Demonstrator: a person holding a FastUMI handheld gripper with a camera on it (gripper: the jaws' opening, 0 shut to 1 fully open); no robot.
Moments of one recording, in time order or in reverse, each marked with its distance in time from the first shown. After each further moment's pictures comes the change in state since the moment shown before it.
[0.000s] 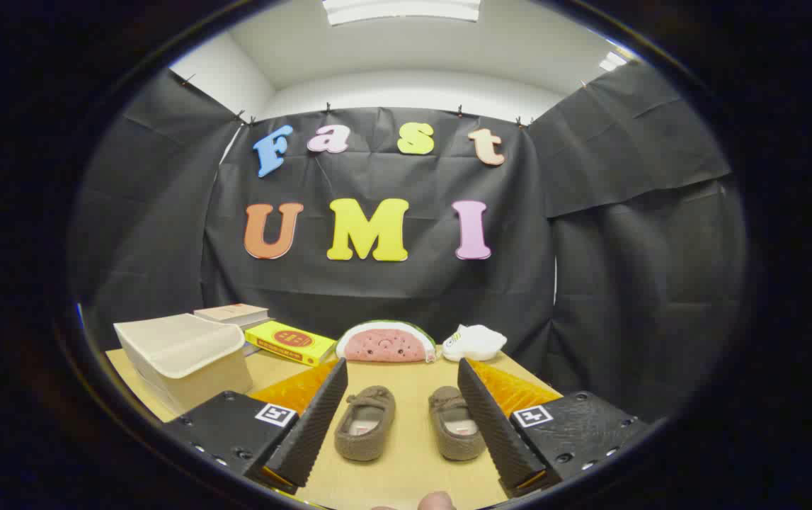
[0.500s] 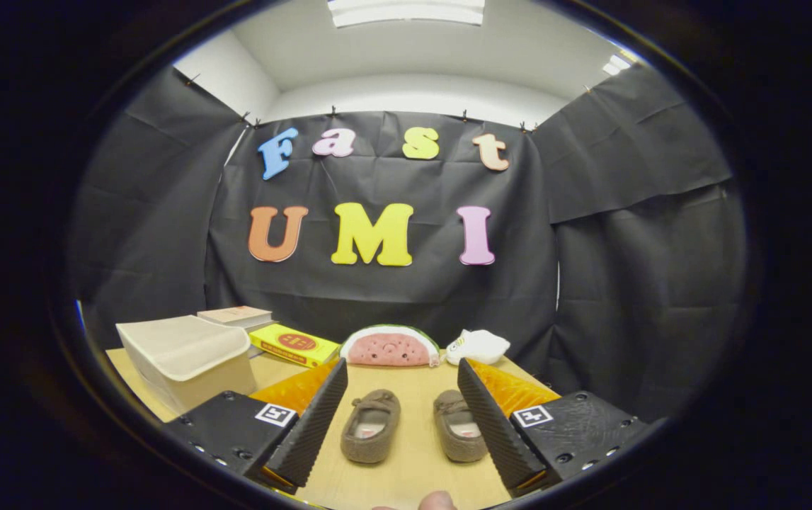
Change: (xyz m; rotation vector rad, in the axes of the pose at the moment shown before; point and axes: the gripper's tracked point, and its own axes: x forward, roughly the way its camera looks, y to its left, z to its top) arm -0.002 0.010 0.003 -0.007 -0.014 0.011
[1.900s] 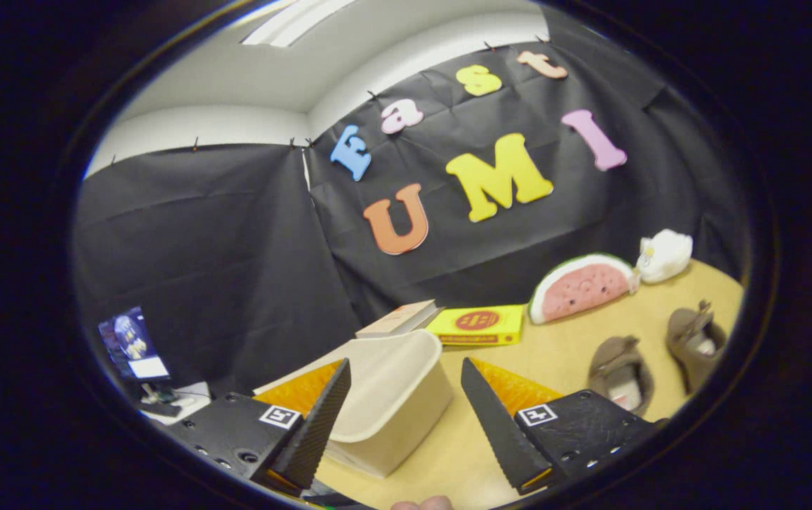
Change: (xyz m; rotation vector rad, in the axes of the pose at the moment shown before) arm 0.039 0.259 -0.043 0.452 0.252 0.630
